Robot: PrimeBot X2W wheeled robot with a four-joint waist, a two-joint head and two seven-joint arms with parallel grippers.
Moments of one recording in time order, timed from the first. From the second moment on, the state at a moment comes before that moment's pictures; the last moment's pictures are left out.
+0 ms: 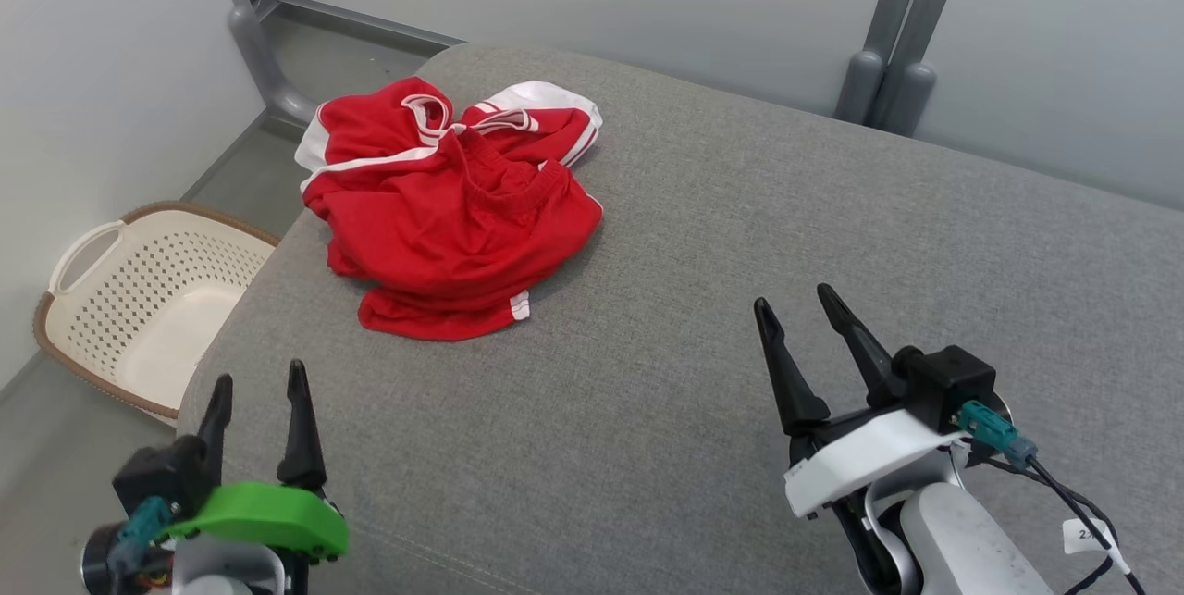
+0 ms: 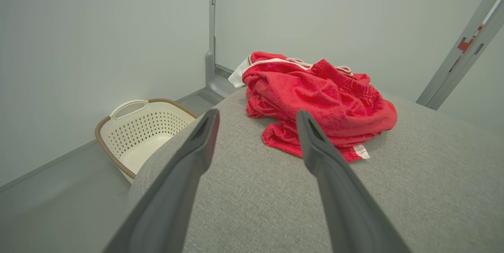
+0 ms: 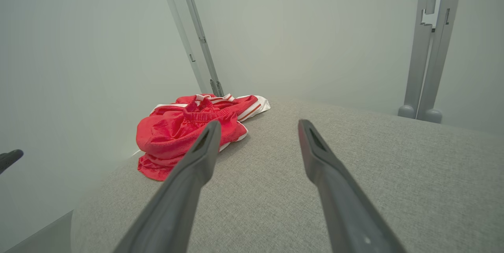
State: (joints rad) left arm -0.07 0.07 0.01 0.30 -0.29 -0.04 -0.22; right arm -0.19 -0.05 0.24 0.28 0.28 0.13 -0.26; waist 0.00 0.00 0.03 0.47
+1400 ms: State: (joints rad) left arm -0.66 0.22 -0.04 1.07 -0.46 -0.12 0.08; right arm -0.30 -0.05 0.24 0.27 0.24 0.13 -0.26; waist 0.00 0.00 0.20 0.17
